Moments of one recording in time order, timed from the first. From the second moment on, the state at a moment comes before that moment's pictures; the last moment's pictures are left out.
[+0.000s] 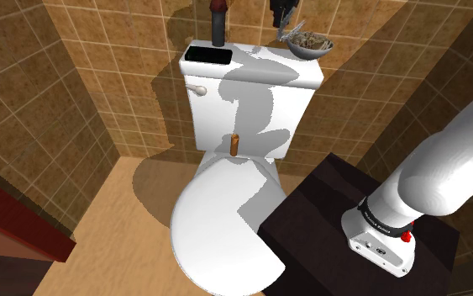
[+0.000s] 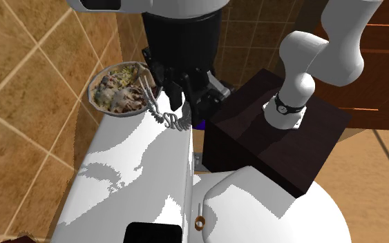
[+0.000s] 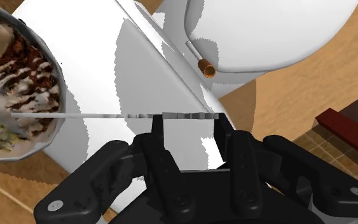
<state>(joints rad) -0.04 -0.03 -0.08 -1.55 -0.01 1.52 -0.15</state>
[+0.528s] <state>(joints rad) -0.13 0.04 -0.17 -1.45 0.00 1.49 -0.34</state>
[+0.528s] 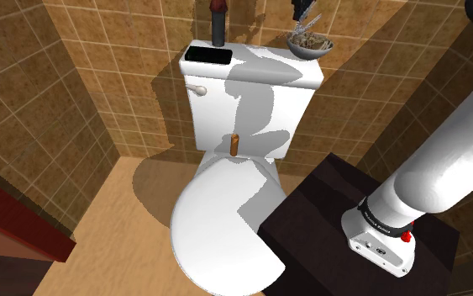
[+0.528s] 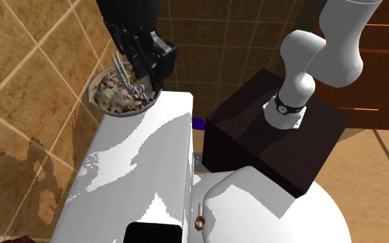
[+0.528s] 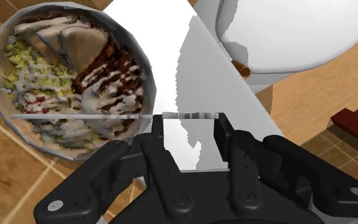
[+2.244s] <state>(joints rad) -0.18 -0.01 -0.22 -1.65 -0.12 1.68 -0.47</state>
